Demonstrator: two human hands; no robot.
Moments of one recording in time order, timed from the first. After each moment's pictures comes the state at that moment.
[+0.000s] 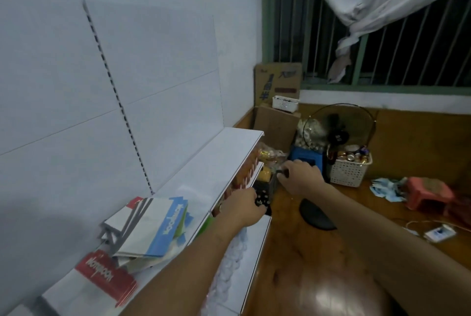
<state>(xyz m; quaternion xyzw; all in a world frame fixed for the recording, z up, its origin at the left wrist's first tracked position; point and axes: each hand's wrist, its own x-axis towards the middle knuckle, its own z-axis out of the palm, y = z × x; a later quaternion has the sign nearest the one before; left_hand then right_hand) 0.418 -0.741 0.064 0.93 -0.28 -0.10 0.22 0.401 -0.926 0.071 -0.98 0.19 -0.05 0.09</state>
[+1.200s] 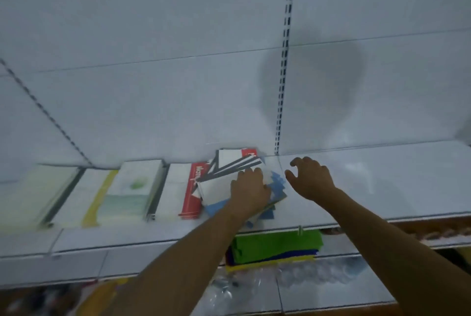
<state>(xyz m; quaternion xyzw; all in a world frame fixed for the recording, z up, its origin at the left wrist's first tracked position) 0.591 -0.658 -0.030 0.95 0.26 0.01 0.18 0.705 -0.782 -0.025 -0.94 -0.32 0.03 0.13</state>
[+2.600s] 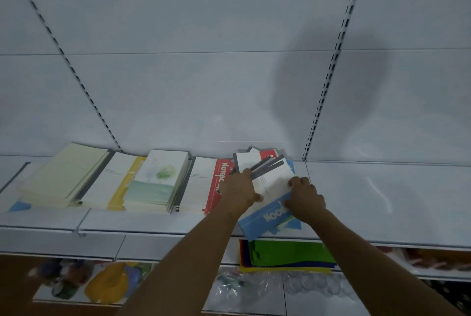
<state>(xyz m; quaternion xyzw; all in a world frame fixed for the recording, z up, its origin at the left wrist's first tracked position) 0.546 -0.574 -0.037 0.92 0.35 -0.03 0.18 0.651 -0.711 -0.059 -0.93 -0.30 0.15 0.14</state>
